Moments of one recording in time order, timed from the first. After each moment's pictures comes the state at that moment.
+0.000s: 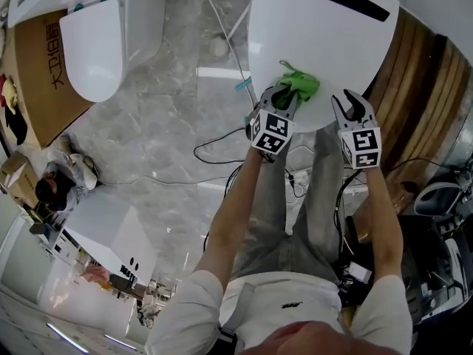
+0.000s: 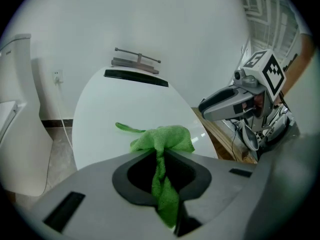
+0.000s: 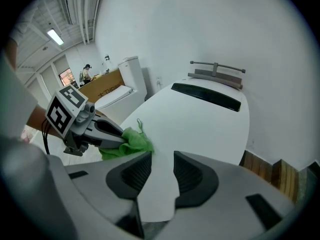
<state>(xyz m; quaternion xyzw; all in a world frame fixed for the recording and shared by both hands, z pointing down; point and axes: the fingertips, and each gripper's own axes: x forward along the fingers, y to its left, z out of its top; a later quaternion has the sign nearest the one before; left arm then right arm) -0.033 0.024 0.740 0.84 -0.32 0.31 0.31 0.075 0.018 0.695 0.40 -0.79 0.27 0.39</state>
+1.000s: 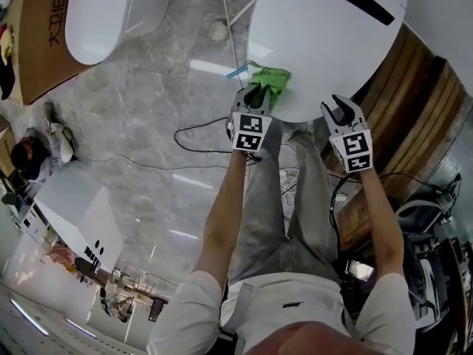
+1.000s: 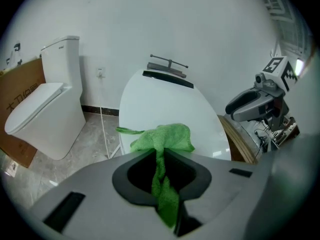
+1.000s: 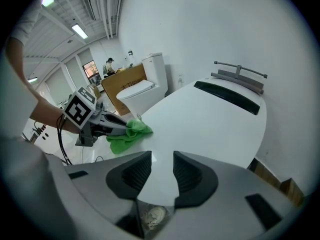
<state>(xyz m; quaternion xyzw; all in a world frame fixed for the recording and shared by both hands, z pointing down) -0.095 0.076 0.750 0.76 -0.48 0.29 0.33 0.068 0.068 0.692 0.29 -0.83 0.24 0.41</state>
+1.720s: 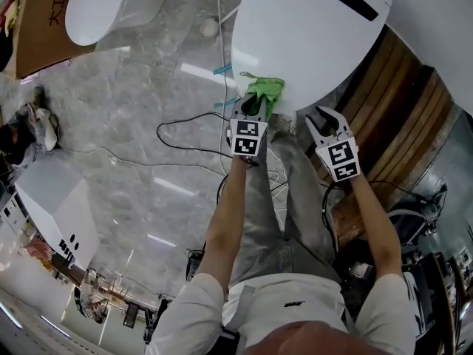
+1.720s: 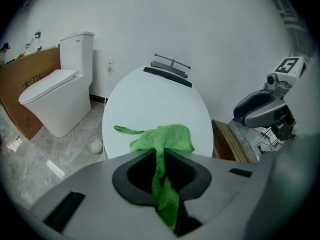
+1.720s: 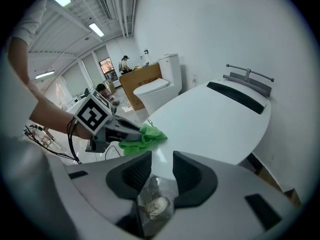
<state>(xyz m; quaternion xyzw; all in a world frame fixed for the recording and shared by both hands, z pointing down) -0.036 0.135 0.755 0.72 -0.53 0.26 0.38 0.095 0.130 0.676 0.21 -0.86 0.22 0.41</state>
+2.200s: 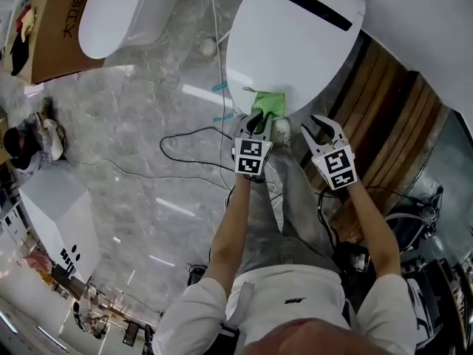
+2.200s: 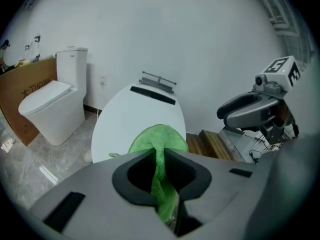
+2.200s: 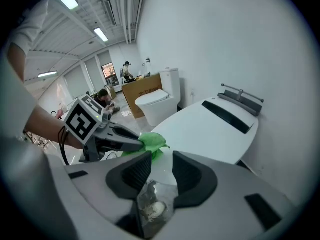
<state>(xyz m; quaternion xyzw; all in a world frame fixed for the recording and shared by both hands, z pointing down) 0.015 0.139 0.662 0.74 -0.52 0.22 0.36 0.112 0.125 0.592 0.22 -0.88 0.20 0.38</state>
